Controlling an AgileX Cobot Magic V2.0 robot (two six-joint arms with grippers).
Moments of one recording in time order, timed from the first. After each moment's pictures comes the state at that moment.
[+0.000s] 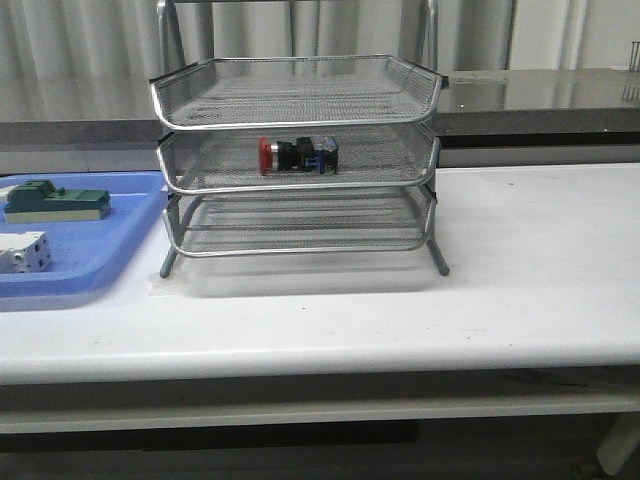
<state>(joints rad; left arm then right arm) -0.03 0.31 -0.26 -0.43 0.16 0.45 0.50 0.46 -0.75 -0.45 0.94 0.46</state>
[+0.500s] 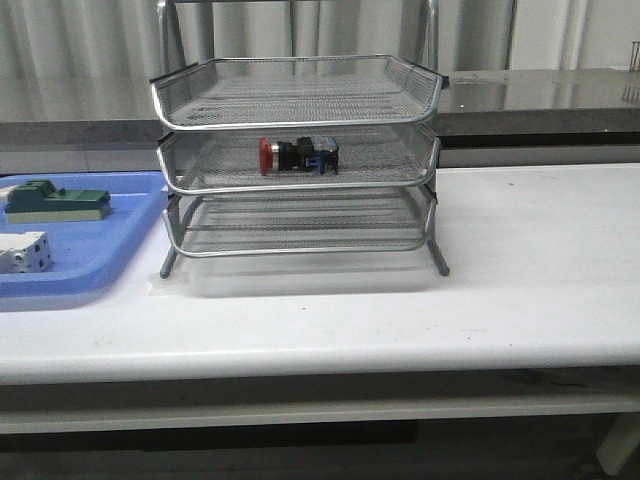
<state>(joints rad) -0.03 0.31 -0.26 -0.43 0.16 0.45 0.15 0.13 -0.40 -0.11 0.57 0.13</state>
